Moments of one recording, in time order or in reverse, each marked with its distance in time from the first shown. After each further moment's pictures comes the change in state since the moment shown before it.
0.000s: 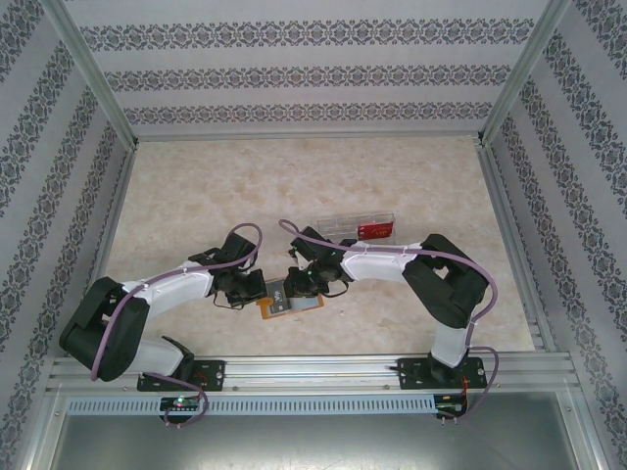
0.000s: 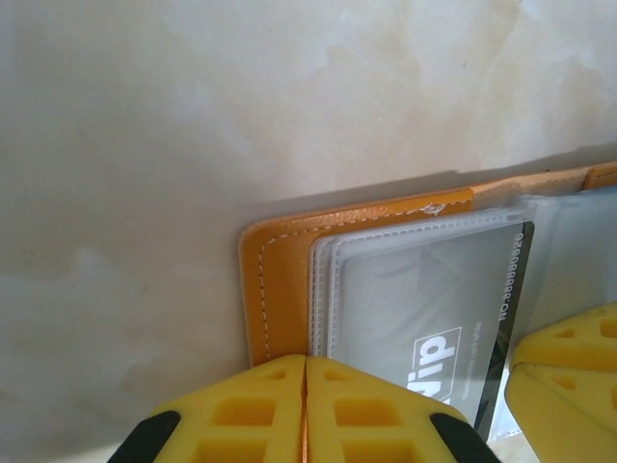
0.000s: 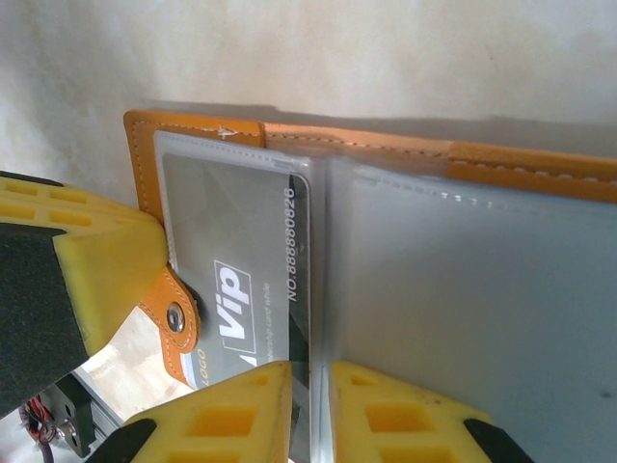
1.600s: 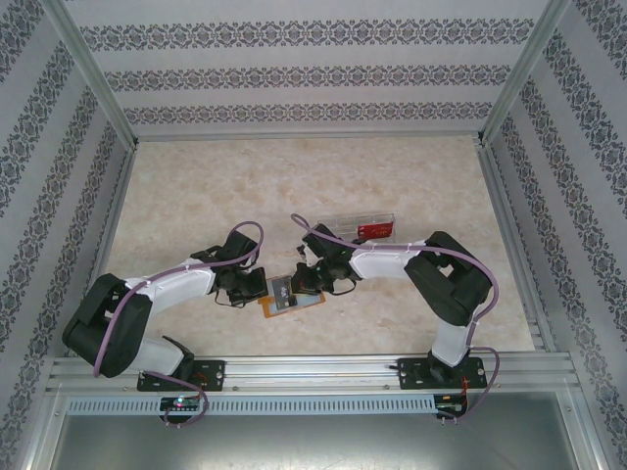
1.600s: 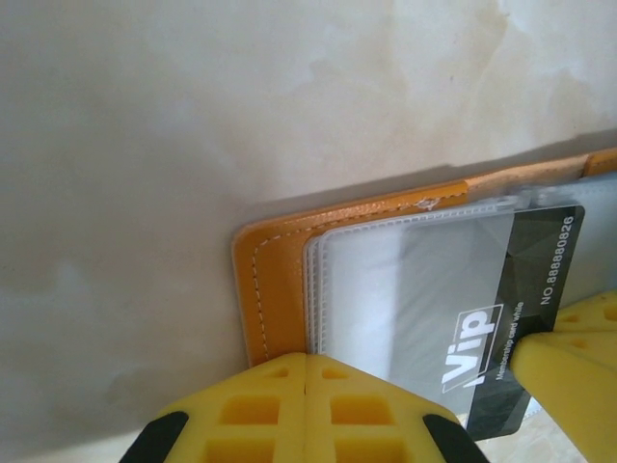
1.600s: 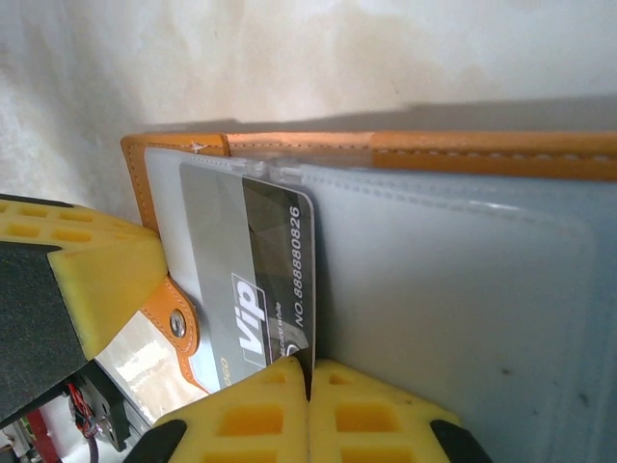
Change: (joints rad) left arm -0.002 0.023 0.026 -0.008 0.000 -0.007; right arm -0.077 -0.010 -0.079 0.109 -0.086 0.036
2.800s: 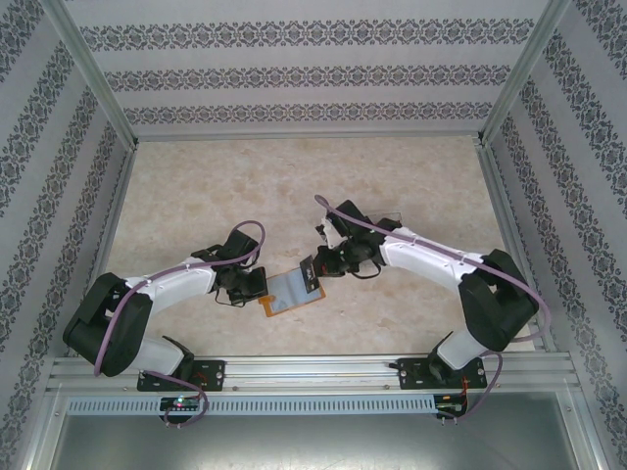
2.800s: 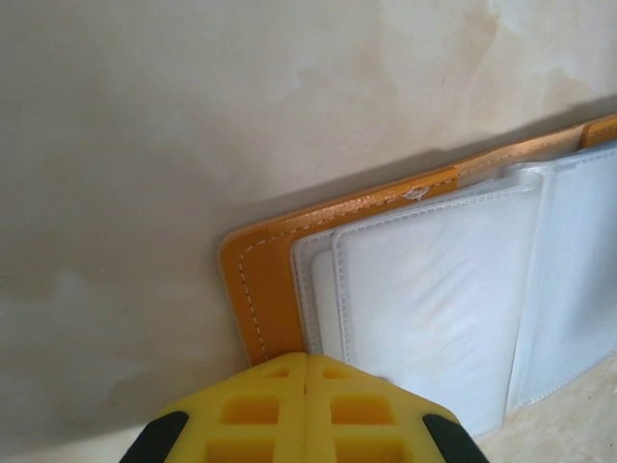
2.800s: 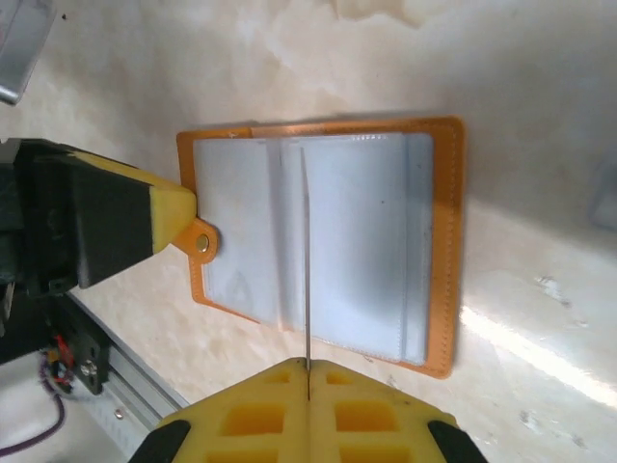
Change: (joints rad) left arm -0.001 0.004 0.017 -0.020 -0.008 0.028; right arm -0.113 -0.264 0.093 -0.401 0.085 -0.285
